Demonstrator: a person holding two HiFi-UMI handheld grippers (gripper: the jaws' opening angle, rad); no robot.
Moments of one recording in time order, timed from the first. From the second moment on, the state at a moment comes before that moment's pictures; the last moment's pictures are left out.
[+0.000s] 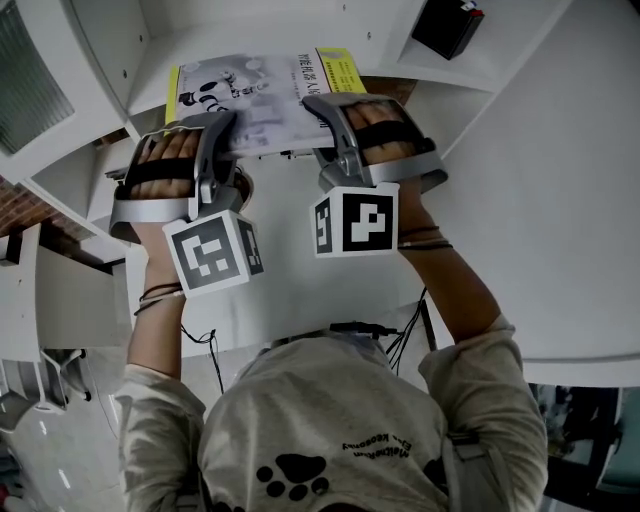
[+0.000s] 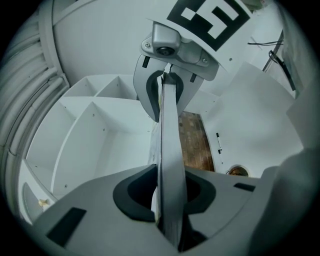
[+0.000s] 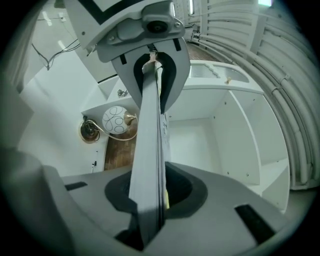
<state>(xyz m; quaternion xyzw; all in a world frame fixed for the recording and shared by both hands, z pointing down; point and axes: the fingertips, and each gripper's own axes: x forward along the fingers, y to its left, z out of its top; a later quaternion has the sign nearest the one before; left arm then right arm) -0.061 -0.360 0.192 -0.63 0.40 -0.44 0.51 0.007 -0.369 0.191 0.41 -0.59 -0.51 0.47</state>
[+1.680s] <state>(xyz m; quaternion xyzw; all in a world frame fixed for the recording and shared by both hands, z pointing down) -0.042 -0.164 0.321 -0.69 0.37 -0.45 0.43 0.025 -0.172 0.323 0.39 -0.66 -0.42 0.48</state>
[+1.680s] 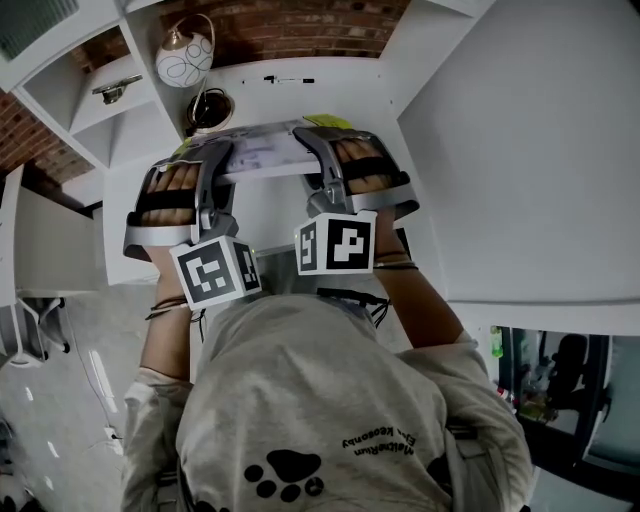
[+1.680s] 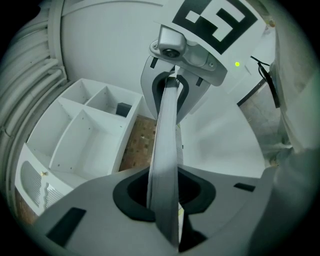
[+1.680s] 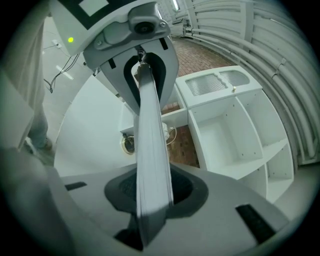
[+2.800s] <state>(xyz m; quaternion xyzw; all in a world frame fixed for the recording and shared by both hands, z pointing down) 0.035 -0.027 0.360 -0.68 0.37 -0.49 0.41 0.102 -0.041 0.365 0.38 -0.70 -0.40 0.46</state>
